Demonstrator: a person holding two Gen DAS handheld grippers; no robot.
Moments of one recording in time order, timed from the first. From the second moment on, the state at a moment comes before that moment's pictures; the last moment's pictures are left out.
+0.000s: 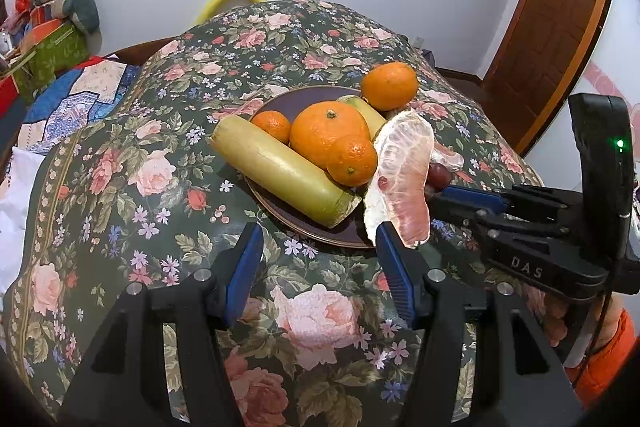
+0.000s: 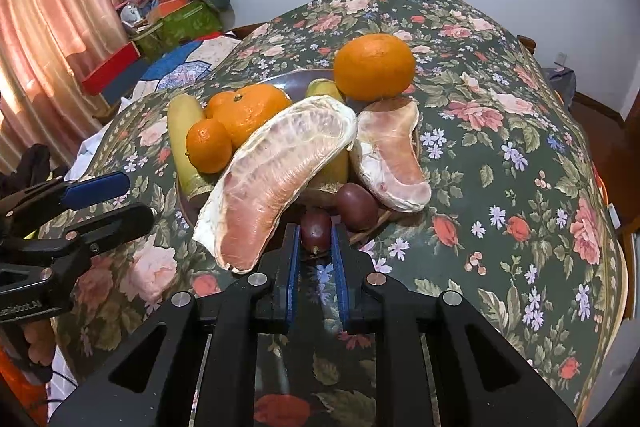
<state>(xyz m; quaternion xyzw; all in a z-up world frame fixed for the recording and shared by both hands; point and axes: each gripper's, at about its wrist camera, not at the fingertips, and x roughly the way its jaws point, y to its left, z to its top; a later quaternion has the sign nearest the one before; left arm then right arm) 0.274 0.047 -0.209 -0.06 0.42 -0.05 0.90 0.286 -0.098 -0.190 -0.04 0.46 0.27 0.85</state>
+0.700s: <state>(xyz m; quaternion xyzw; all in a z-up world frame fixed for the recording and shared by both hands) 0.143 0.021 -0.036 -0.06 0.21 -0.07 0.97 0.151 -0.149 0.003 -0.01 0.23 0.27 0.94</state>
